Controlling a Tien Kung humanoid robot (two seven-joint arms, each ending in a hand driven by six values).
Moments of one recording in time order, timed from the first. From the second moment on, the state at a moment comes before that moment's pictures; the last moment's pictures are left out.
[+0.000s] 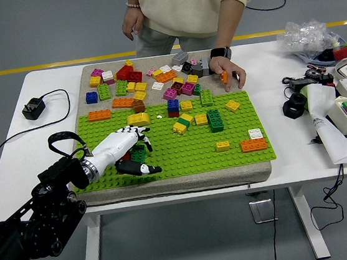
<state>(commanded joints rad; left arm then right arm) -0.51 0.08 -1.08 -0.85 2.27 -0.03 -0.28 0.18 -0.16 1.44 0.18 -0.92 -0.13 -0.16</state>
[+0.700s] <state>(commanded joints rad) -0.57 0.06 -1.07 -0.75 2.27 -0.01 -0.28 0.19 -0.16 1.43 0.18 -0.92 -0.13 -0.16</state>
